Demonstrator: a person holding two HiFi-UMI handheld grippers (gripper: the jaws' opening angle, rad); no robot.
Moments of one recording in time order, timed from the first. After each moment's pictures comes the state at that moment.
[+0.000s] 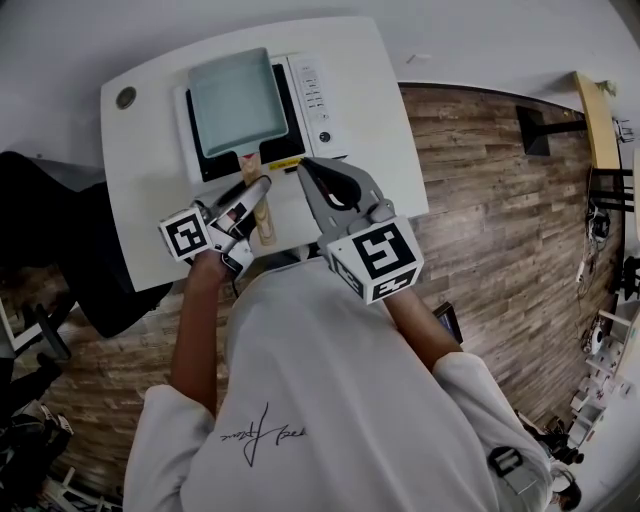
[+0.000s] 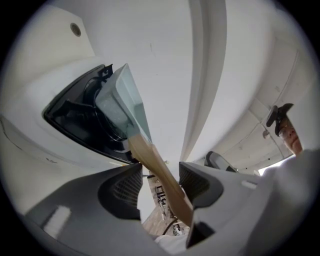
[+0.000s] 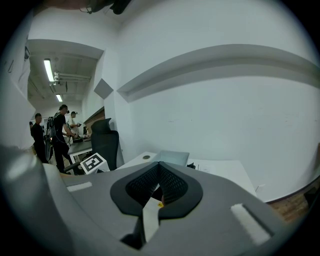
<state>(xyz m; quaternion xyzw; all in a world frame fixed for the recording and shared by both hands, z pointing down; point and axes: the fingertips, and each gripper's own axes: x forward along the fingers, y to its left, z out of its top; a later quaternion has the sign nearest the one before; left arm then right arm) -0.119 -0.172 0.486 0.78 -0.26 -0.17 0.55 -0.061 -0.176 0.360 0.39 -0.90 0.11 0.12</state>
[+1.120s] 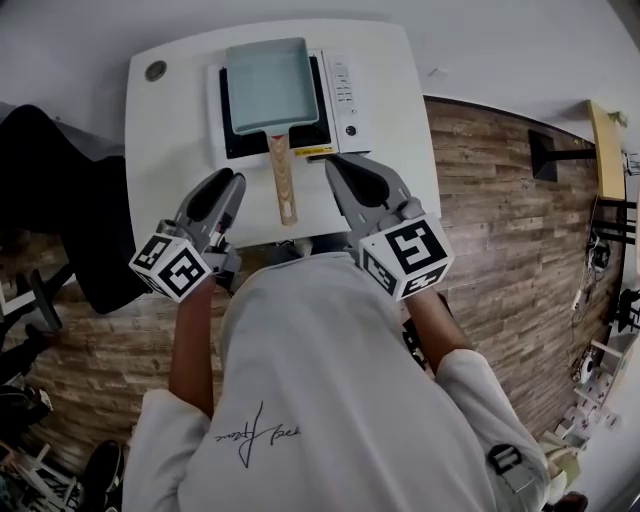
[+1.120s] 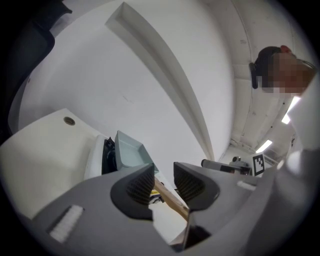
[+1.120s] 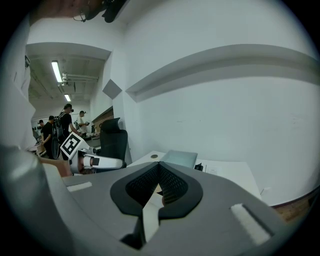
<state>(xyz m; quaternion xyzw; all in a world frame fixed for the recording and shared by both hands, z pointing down) -0.210 -0.134 0.413 0.82 -0.47 -0.11 0.32 -0.068 -0.155 0.350 0.35 -0.92 0.11 0.13</state>
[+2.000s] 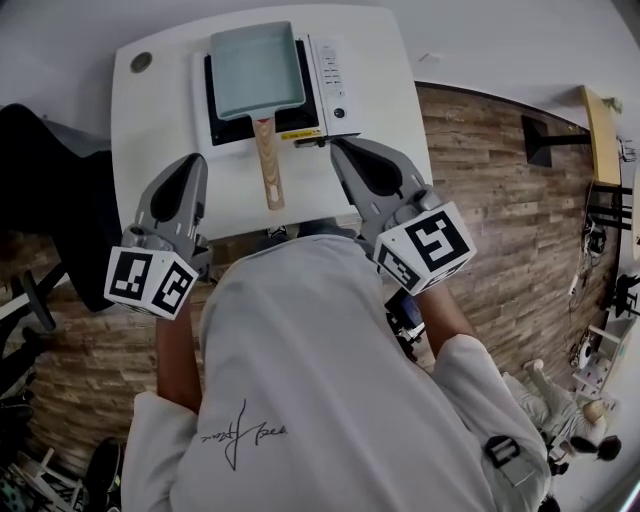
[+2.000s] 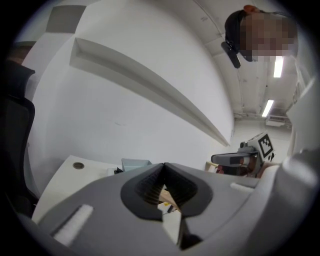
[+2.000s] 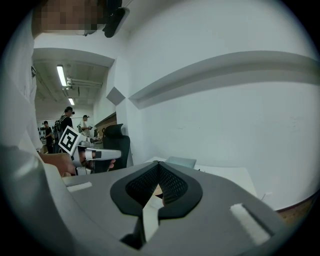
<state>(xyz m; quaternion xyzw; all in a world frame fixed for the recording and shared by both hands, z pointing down) -0.225 -0.126 0.355 0.83 -0.54 -0.01 0.17 -0.049 -0.147 0.322 0.34 -0.93 0.09 0.10</state>
